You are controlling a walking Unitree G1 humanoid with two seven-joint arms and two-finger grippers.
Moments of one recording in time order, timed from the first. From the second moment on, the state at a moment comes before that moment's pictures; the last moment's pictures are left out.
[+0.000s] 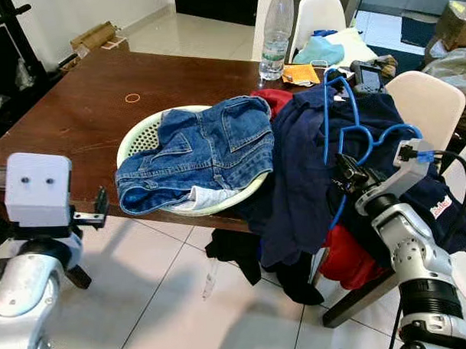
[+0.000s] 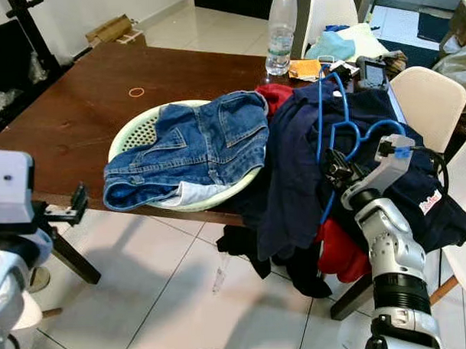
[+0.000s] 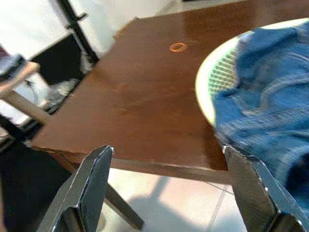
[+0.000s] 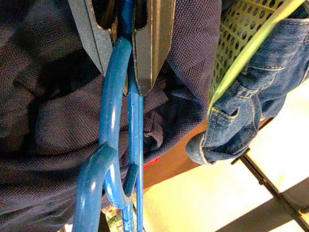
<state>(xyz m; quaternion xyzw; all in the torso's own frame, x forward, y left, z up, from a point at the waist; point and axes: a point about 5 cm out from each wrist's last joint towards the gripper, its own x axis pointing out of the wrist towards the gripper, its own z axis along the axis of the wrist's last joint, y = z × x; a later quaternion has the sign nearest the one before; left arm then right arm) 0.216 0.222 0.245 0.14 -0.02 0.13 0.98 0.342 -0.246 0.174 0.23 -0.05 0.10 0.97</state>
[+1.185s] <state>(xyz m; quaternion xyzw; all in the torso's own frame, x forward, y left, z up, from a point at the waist) 0.238 0.175 0.220 0.13 -0.02 -0.06 0.99 0.341 -0.244 0.176 0.23 -0.06 0.11 0.96</state>
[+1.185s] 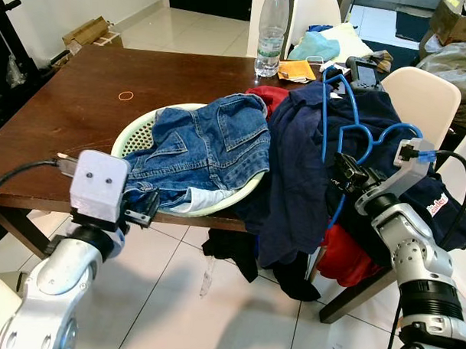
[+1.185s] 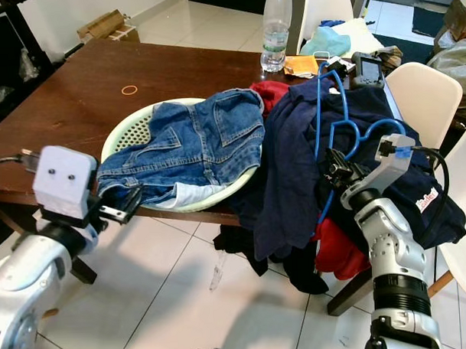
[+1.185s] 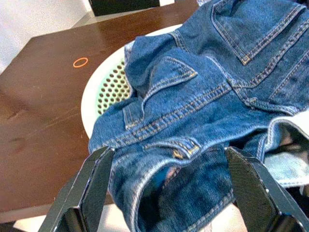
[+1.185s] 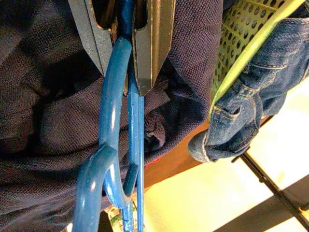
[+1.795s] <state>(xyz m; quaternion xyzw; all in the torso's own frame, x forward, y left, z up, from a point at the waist) 0.221 0.183 0.209 0.15 0.00 -0.02 0.99 0.340 -0.245 0.175 0.24 -0.06 0.11 0.96</state>
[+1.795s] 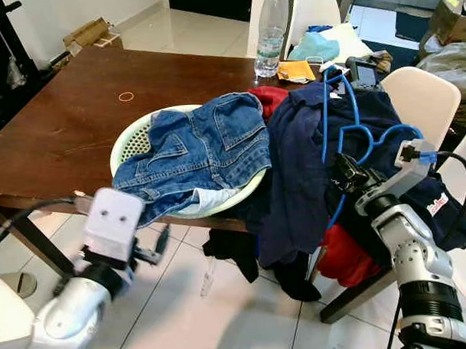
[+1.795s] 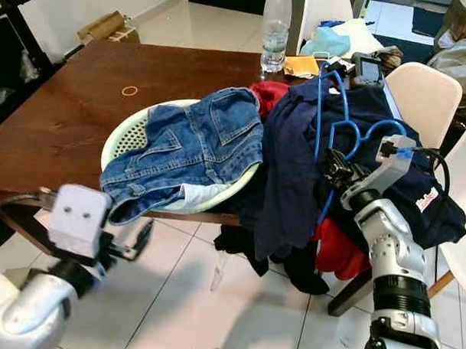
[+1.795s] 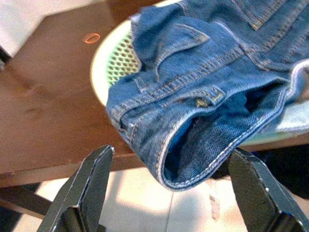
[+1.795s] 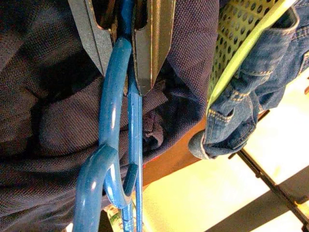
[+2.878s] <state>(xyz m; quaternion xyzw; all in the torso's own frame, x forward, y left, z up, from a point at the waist) 0.232 0.216 0.237 0.13 -0.07 0.10 0.98 0.341 -0.245 0.177 0.26 -0.06 0.11 0.96</state>
